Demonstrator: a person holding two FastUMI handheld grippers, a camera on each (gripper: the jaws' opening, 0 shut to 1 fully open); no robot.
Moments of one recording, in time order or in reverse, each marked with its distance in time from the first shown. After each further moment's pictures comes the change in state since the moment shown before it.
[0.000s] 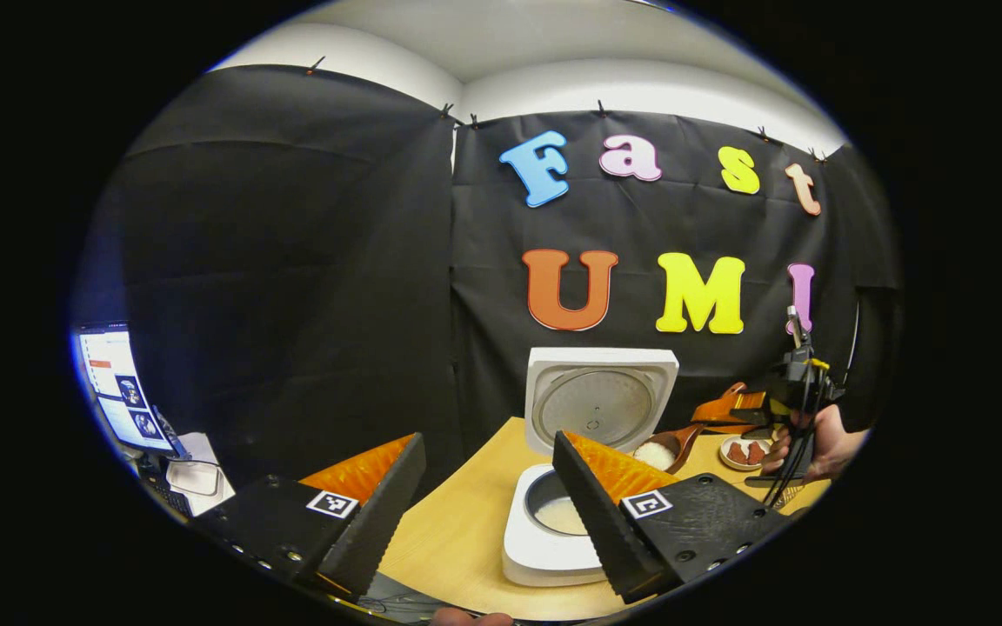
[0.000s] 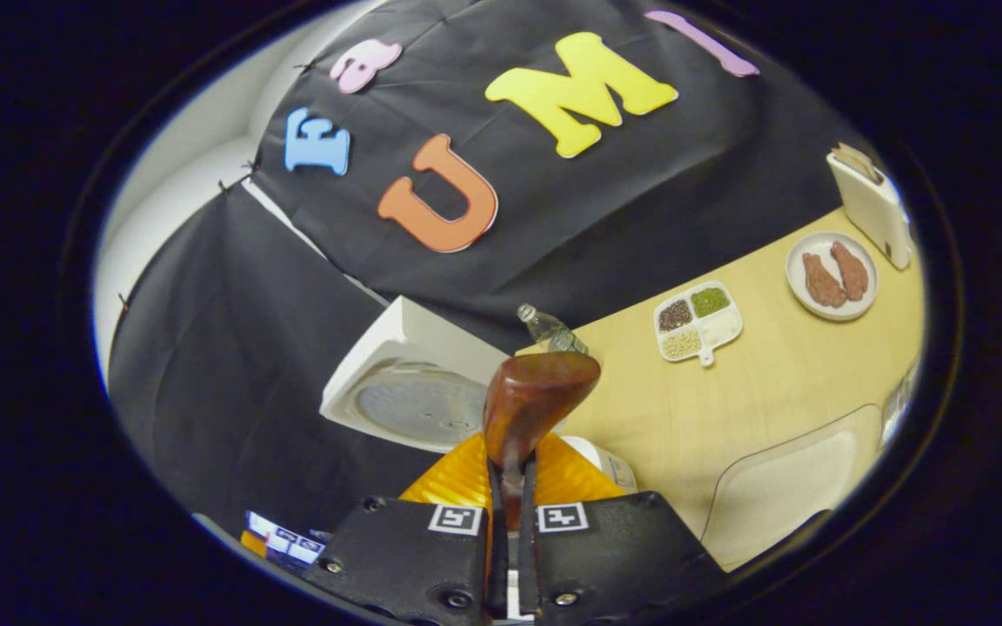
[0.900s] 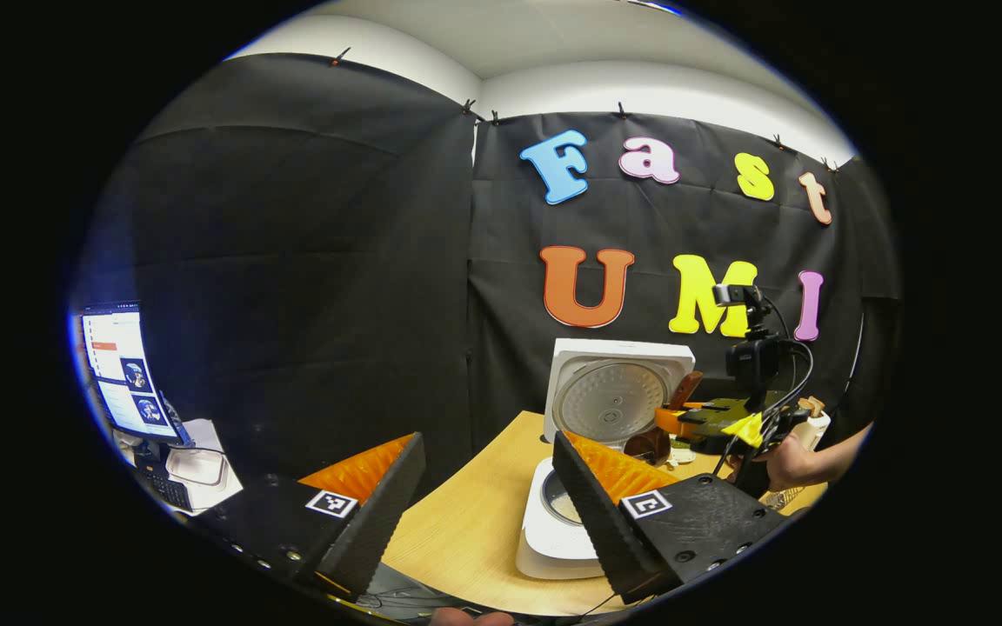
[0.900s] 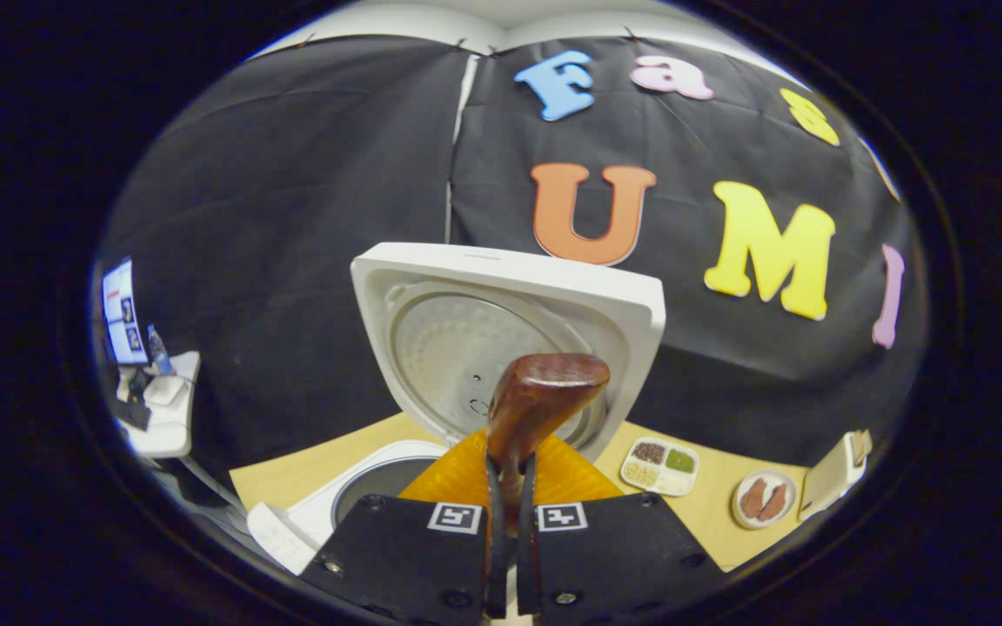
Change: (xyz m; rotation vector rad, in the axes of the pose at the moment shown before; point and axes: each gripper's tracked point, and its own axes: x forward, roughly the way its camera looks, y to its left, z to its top) left arm -0.010 0.025 -0.012 -0.033 0.007 0.012; right arm 0.033 0.068 -0.027 -0.938 -0.104 -0.095
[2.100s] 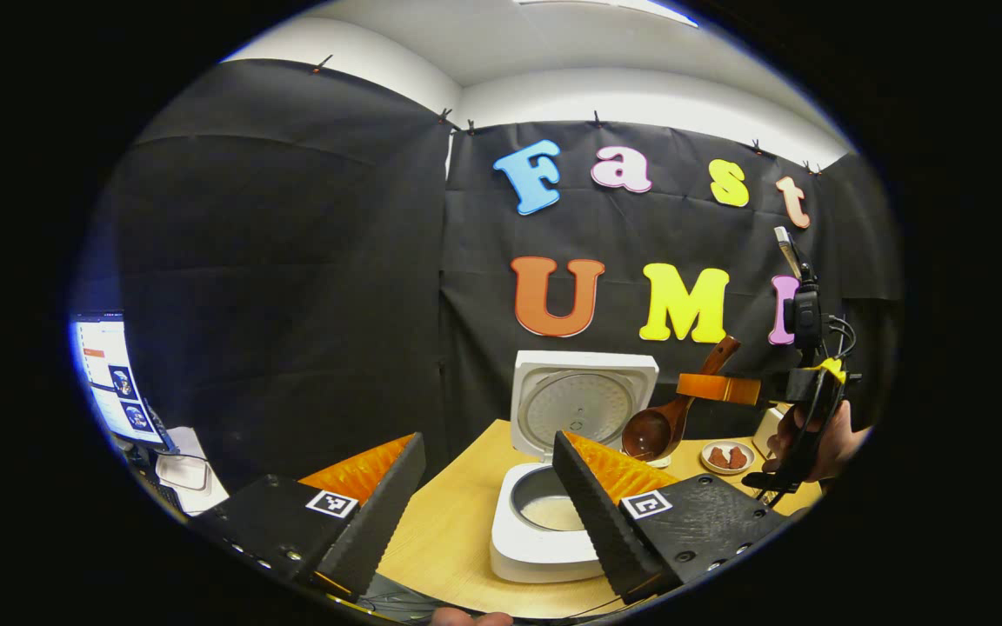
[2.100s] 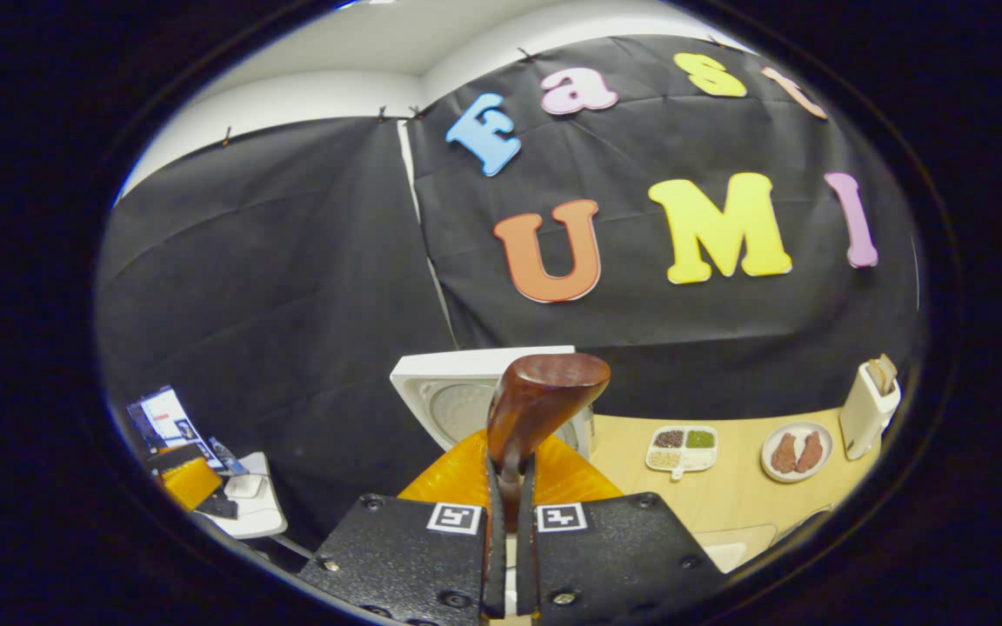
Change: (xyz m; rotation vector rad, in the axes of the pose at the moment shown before) left arm -0.007 -0.047 0.017 0.020 -0.029 -0.115; right arm -0.118 -0.048 0.045 0.484 -0.115 0.035
